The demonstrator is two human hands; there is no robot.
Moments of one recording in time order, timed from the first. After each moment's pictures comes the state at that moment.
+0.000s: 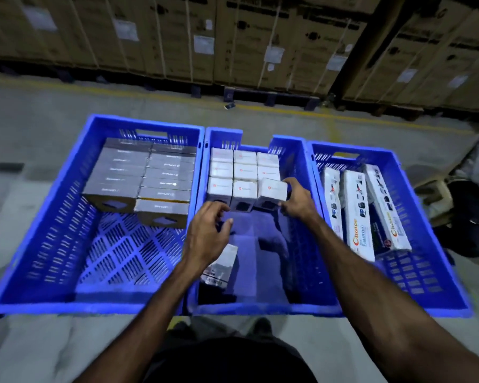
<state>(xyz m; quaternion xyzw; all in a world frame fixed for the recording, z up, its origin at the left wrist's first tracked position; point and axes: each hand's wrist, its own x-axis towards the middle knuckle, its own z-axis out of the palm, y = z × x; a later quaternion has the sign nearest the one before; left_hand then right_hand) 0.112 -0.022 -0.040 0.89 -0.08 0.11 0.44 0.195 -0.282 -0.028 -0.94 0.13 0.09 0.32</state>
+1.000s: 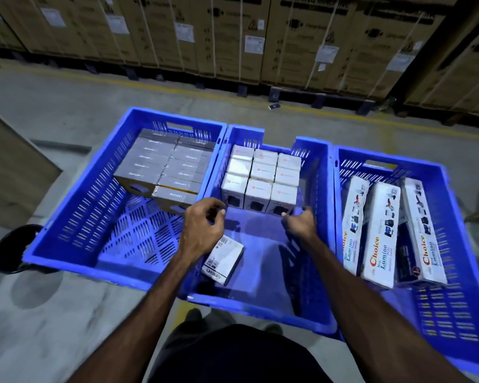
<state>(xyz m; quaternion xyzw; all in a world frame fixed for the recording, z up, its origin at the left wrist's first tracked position) 0.103 -0.028 -0.035 0.89 0.01 0.15 0.44 0.210 -0.310 -0.167 -0.81 0.24 0.16 0.51</state>
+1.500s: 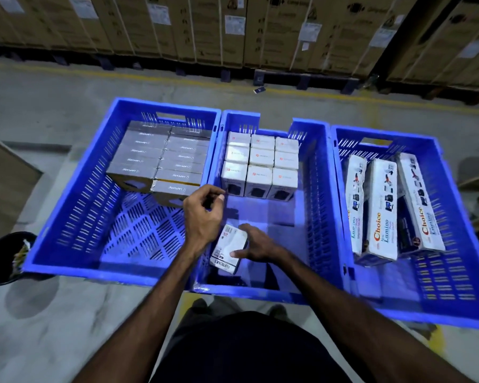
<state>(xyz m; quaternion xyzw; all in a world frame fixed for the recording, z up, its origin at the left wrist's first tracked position) 0.106 -0.017 -0.038 0.82 0.04 0.15 0.56 0.110 -0.198 -0.128 -0.88 -0.11 0.32 0.33</state>
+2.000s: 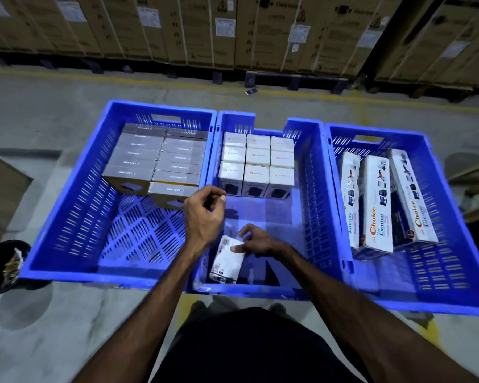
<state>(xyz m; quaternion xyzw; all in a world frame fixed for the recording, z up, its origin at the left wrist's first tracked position) 0.102 -0.015 -0.035 0.82 0.03 0.14 0.56 0.113 -0.197 -0.129 -0.80 0.04 0.40 0.44</state>
